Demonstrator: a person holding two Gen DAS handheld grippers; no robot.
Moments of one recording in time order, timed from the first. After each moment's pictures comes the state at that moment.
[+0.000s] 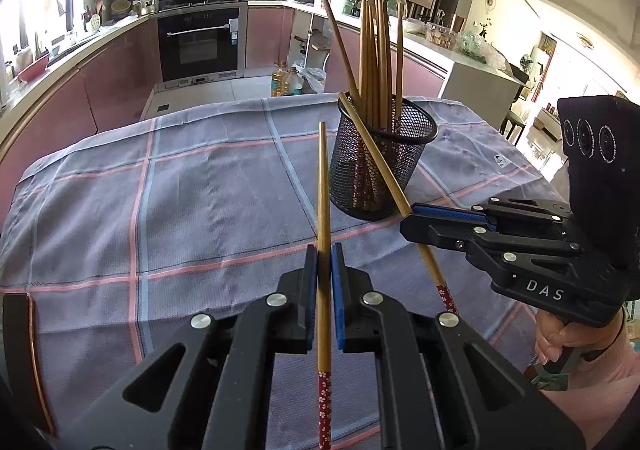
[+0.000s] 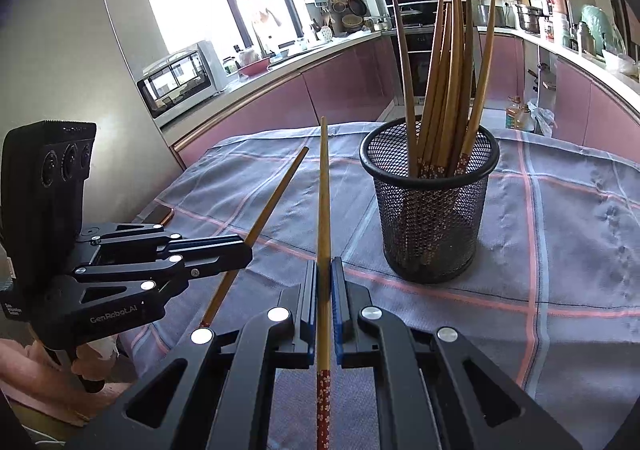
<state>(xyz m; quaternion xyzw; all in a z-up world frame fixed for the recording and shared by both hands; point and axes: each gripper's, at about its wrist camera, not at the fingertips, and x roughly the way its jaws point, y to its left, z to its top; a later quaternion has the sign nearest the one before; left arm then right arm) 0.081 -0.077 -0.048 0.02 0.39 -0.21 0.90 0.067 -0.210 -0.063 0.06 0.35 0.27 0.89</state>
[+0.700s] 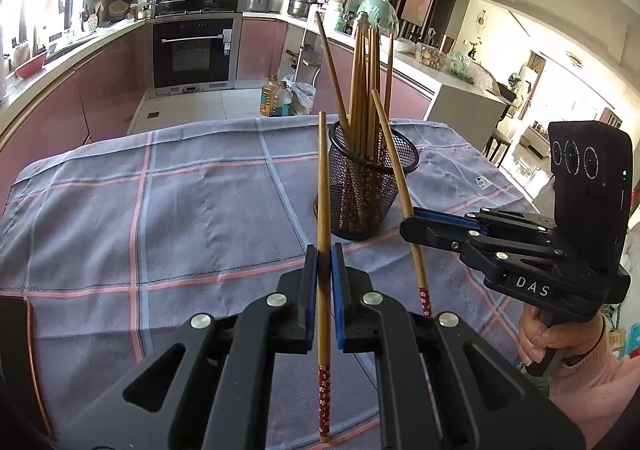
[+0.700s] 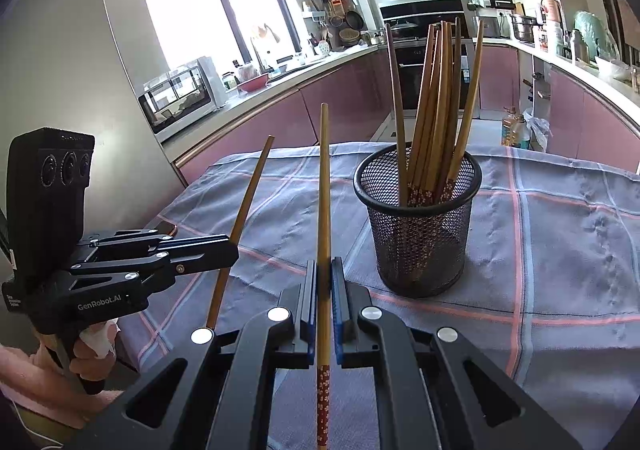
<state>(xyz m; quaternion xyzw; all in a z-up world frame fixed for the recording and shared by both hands) 0.077 -0.066 -0.031 -0.01 0.36 -0.24 0.90 0.063 -0.217 -0.050 0.07 0.32 0.27 0.90</state>
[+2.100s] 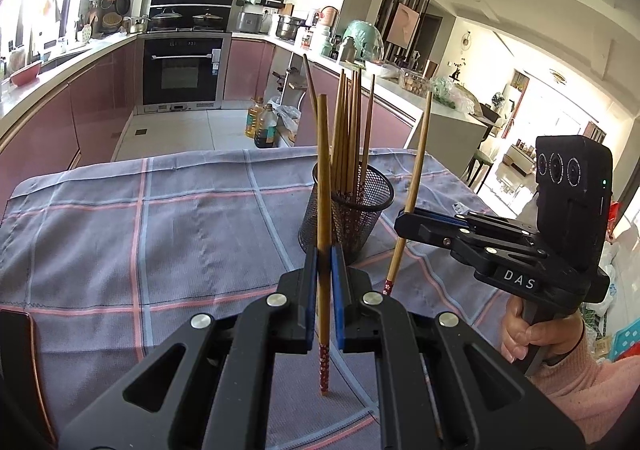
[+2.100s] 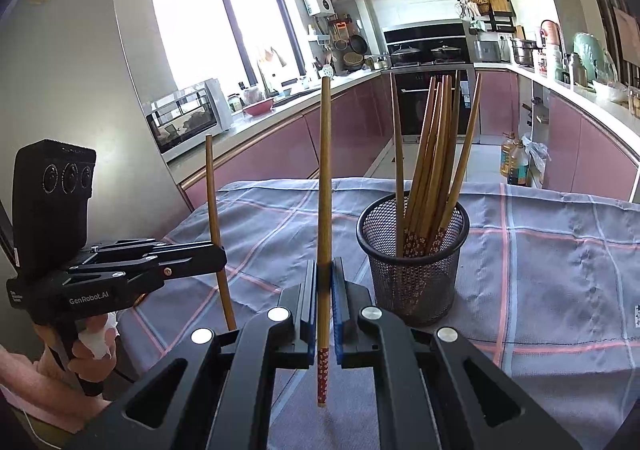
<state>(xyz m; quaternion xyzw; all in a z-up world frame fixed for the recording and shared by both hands) 0.069 -0.055 -0.003 -0.04 0.33 -0.26 0.91 0.059 -0.224 -0.022 0.06 0.28 0.27 0.92</state>
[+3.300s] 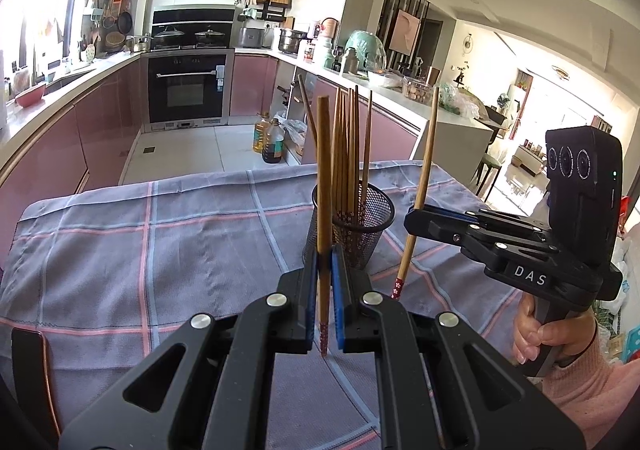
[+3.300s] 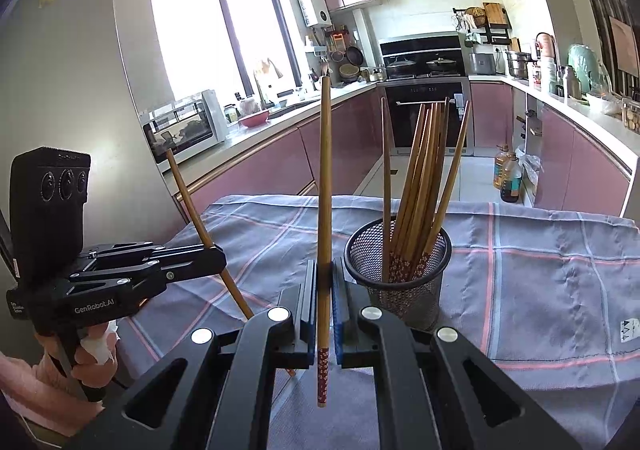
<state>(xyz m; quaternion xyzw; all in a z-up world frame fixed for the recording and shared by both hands) 0.069 -0.065 0.008 -0.02 0.30 -0.25 0.92 0.058 -0.234 -0.011 0.06 0.26 0.26 0.93</state>
